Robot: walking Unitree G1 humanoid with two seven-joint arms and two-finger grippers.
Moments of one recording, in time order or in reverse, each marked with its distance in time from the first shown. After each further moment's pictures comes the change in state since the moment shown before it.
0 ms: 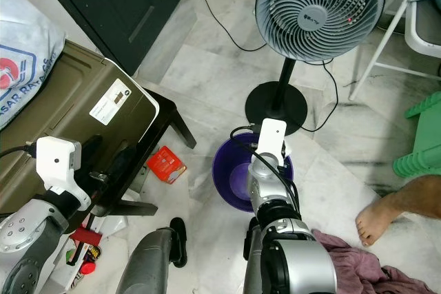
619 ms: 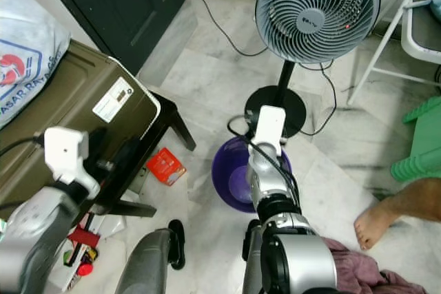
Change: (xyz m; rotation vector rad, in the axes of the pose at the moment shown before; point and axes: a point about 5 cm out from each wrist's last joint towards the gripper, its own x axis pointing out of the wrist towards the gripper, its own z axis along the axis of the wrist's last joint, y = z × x) left arm 0.027 -0.001 0.002 -0.013 -0.061 0.011; right arm -0.005 0.010 0.030 0.053 -0.199 0.170
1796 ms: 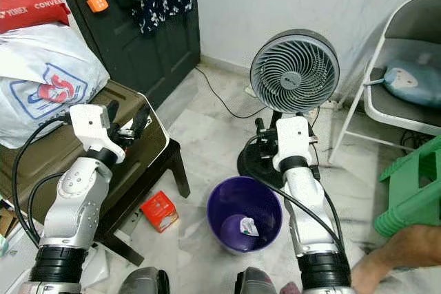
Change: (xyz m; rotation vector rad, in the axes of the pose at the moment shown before) left arm 0.062 0.005 -0.010 -0.060 -0.143 0.099; right arm -0.052 -0.050 0.020 -0.188 -0.257 0.209
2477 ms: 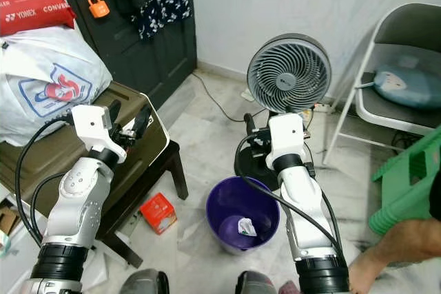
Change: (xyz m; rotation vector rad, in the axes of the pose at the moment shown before) left arm 0.001 0.002 -0.006 0.009 -0.004 -0.016; right arm -0.006 0.009 0.013 -0.029 -0.059 0.091
